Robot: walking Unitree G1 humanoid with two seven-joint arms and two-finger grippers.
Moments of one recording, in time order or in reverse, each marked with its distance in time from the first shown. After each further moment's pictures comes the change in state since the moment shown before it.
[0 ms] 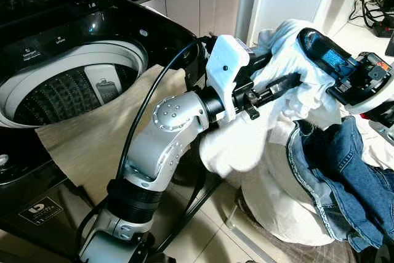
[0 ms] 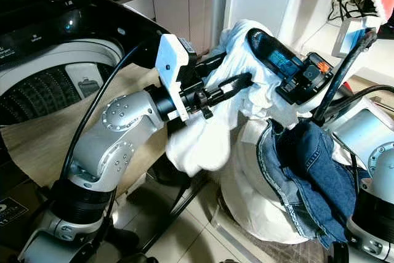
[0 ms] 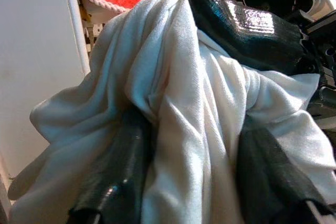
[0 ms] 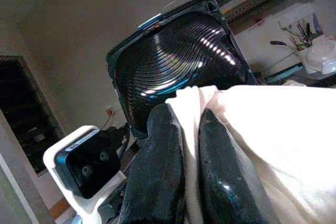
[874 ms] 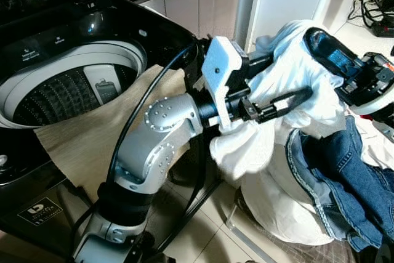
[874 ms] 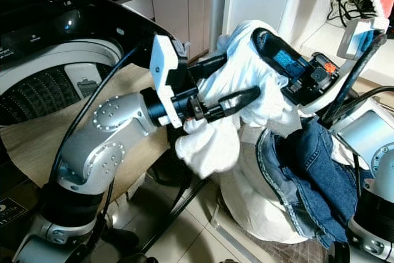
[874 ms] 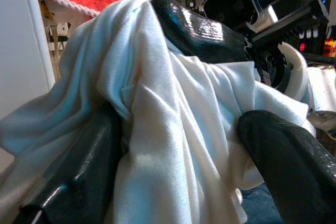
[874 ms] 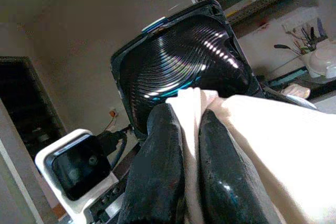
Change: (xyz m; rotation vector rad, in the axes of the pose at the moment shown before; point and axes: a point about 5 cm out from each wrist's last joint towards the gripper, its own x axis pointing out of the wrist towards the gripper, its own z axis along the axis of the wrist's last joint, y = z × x) left arm -0.007 -0.010 0.004 -0.045 0.000 -0.124; right arm -0.004 -0.001 0.003 -0.001 -0.010 0.016
